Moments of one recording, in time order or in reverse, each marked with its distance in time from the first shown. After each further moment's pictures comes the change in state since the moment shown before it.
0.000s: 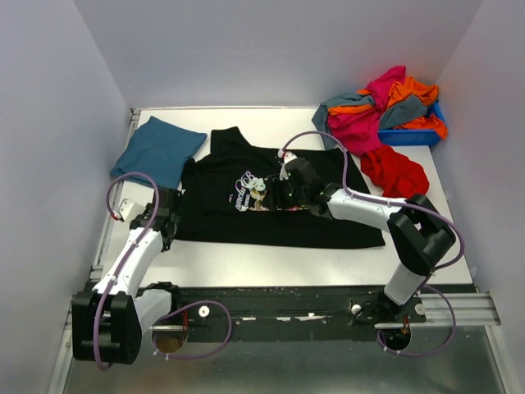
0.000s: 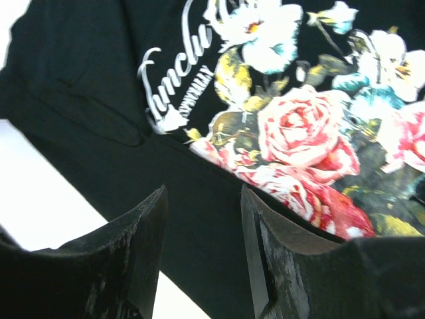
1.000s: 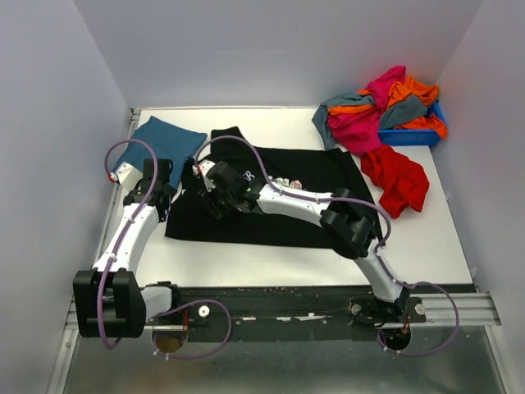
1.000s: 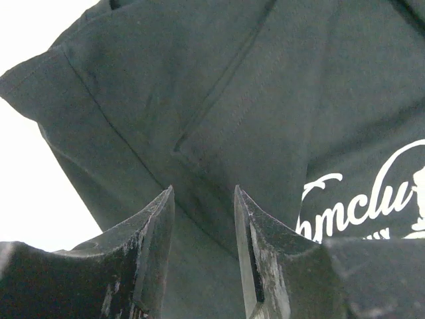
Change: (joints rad) left arm 0.067 0.164 0.263 0.103 0.040 0.299; right arm 0.280 0.519 0.751 -0.305 0.066 -0.313
